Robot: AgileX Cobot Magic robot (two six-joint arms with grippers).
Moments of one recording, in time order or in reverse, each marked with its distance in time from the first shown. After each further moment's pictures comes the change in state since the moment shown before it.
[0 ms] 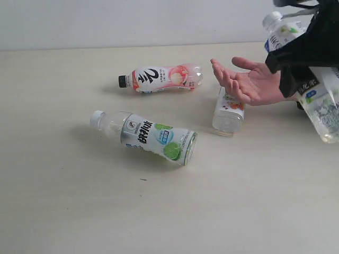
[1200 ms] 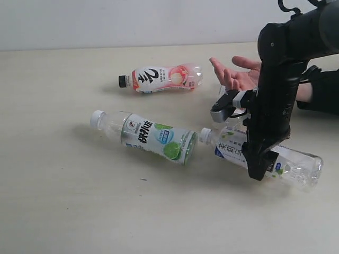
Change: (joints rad) left arm 0.000 0.000 0.000 0.000 0.000 0.000; right arm 0.000 0.514 0.042 0.189 -0.085 -0.820
